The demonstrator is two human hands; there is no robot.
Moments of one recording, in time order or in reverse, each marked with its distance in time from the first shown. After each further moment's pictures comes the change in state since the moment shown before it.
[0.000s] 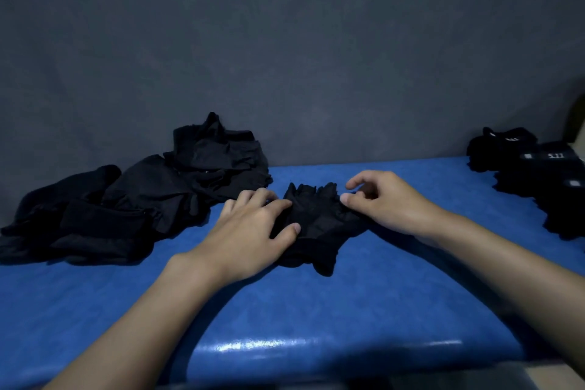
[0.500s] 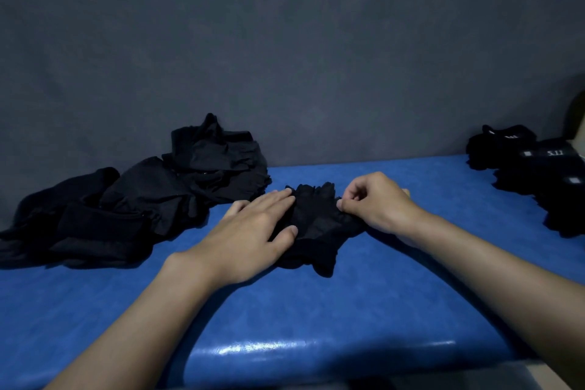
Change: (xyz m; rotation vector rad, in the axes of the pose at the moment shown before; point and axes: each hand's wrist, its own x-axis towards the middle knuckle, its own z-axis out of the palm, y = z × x) left_hand 0.003 -0.010 0.003 -0.015 -0.090 0.101; right_hand 0.003 -0.013 0.013 -0.167 0.128 0.142
